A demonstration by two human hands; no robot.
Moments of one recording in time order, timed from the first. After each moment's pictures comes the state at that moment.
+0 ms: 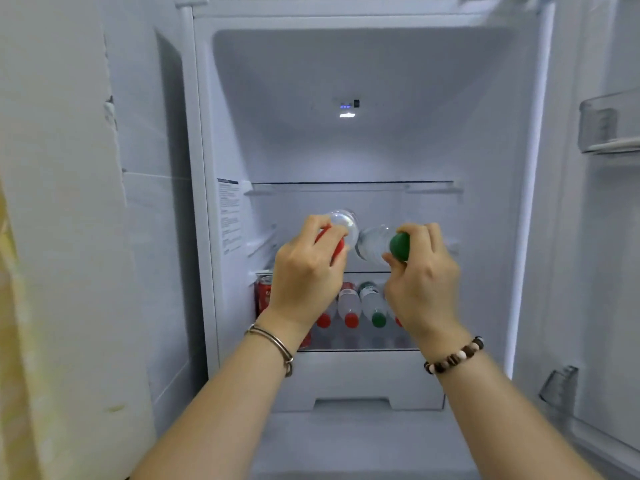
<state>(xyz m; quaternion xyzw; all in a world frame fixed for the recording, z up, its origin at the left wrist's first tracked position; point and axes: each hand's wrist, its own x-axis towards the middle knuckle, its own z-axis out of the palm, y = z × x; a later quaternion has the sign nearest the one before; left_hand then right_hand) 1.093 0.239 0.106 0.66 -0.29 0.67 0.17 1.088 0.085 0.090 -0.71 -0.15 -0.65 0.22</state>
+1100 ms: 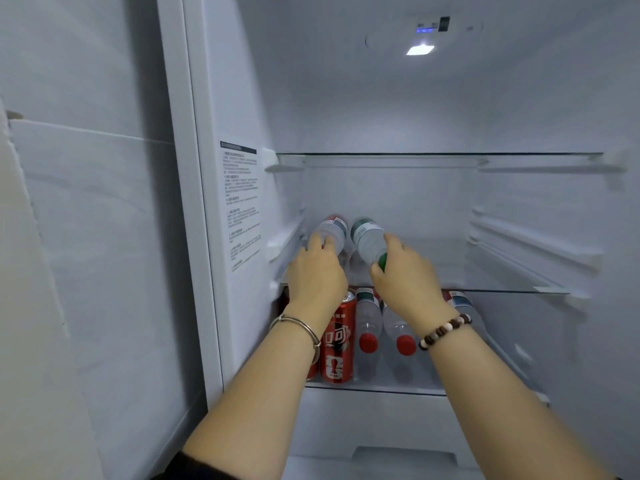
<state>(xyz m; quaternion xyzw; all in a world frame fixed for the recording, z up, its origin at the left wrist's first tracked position) 1.294 0.286 0.071 0.92 -0.03 0.37 0.11 1.295 0.149 0.073 -0.92 -0.07 -0.33 0.18</state>
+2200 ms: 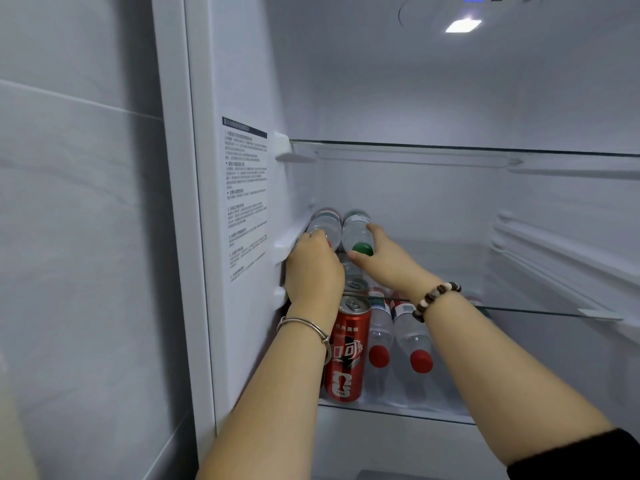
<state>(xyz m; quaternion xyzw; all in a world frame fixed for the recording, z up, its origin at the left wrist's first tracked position) 1.329 0.298 0.074 0.86 0.04 0.42 0.29 1.351 0.182 0.097 -0.91 -0.14 -0.12 0.38</state>
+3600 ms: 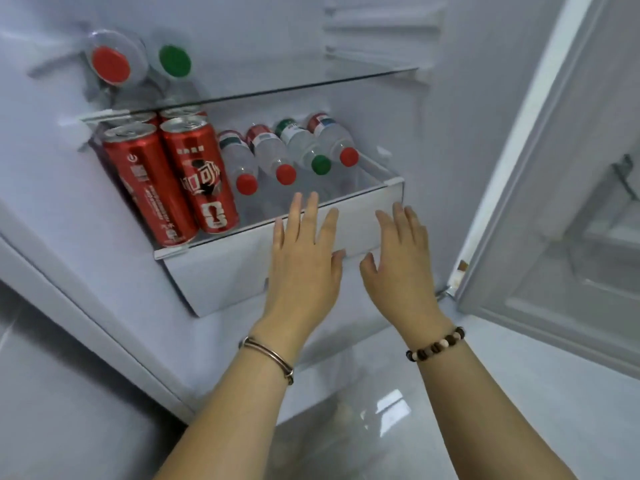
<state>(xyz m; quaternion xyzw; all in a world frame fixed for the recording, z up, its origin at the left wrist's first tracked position) 1.183 0.222 -0.099 0.91 -0.34 0.22 0.14 1.134 0.093 -0.123 -0.93 0.16 -0.30 0.16</state>
